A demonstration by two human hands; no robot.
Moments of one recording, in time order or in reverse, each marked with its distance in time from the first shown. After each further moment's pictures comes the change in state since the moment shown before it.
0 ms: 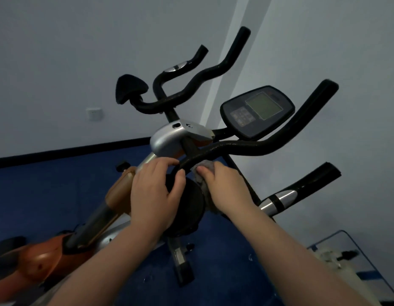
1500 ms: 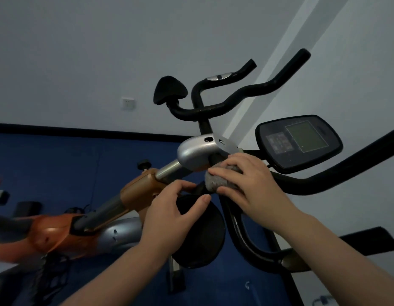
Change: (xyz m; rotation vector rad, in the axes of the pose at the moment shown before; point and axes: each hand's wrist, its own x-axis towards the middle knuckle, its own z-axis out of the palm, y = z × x) left_hand -0.009 -0.006 0.002 -0.419 -0.070 -0.431; right_hand 0.045 -0.011 -0.044 -0.341 -0.087 -0.803
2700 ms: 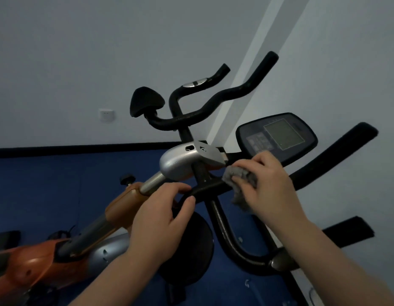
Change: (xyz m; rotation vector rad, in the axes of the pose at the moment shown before) left_hand 0.015 0.024 -0.007 0.215 -0.097 0.166; right_hand -0.016 0.005 -0.022 -0.002 0.264 0.437
